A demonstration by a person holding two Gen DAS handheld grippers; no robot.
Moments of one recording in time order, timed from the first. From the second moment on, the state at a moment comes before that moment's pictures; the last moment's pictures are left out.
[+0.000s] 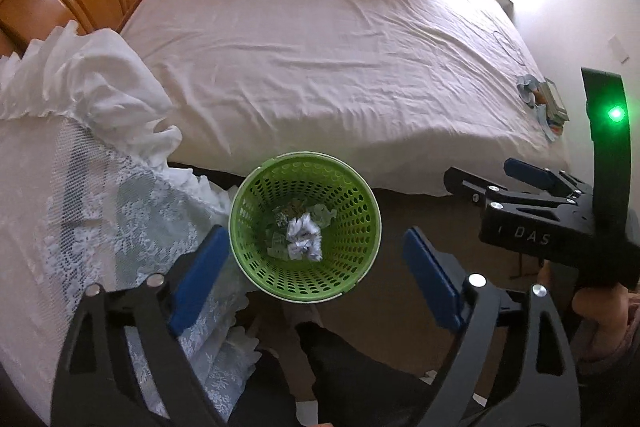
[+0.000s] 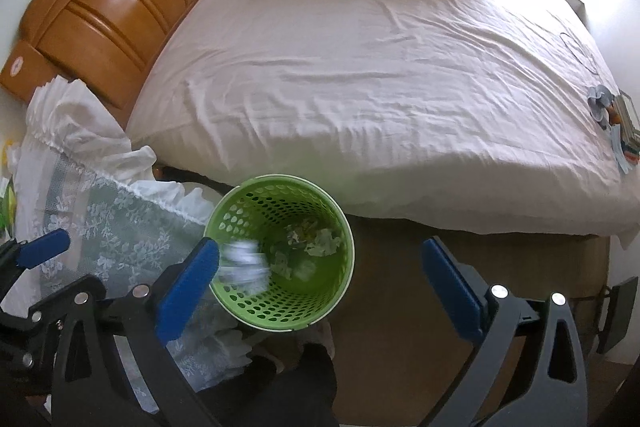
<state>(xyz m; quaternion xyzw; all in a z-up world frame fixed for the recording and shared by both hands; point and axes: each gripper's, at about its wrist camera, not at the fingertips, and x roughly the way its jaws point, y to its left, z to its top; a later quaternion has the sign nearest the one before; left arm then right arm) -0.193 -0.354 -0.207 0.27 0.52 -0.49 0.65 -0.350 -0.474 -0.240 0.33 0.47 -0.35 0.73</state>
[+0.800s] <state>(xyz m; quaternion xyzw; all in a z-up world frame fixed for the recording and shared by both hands) -0.078 -0.095 -0.058 0.08 0.41 -0.22 0.88 -0.182 -0.339 -0.109 0.20 0.41 -0.15 0.88</state>
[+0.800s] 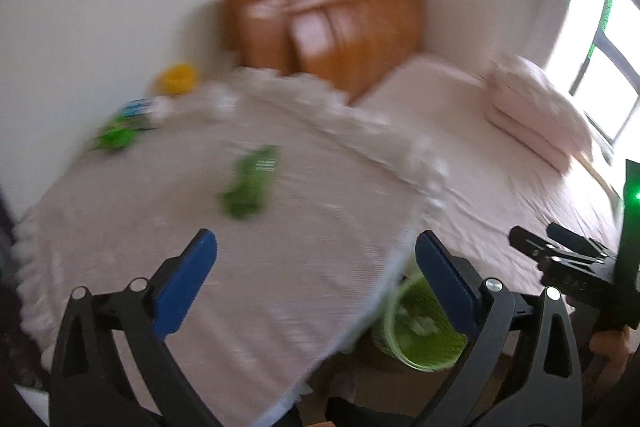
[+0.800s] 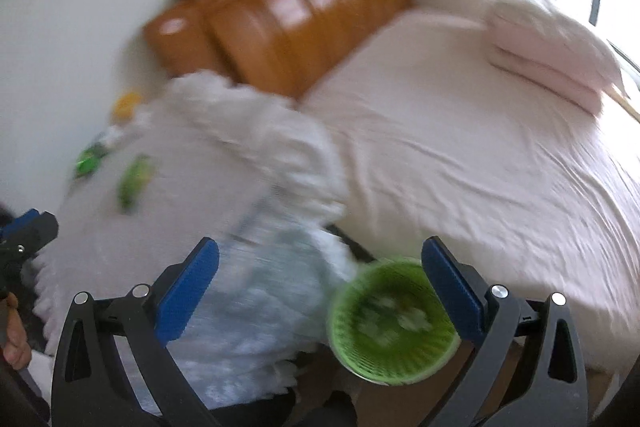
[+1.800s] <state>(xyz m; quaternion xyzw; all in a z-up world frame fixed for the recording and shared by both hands) 0.029 0.063 -0.111 -0.01 0.47 -0.08 0.88 0.069 -0.193 -0.178 0.19 0.49 -0.07 0.85</state>
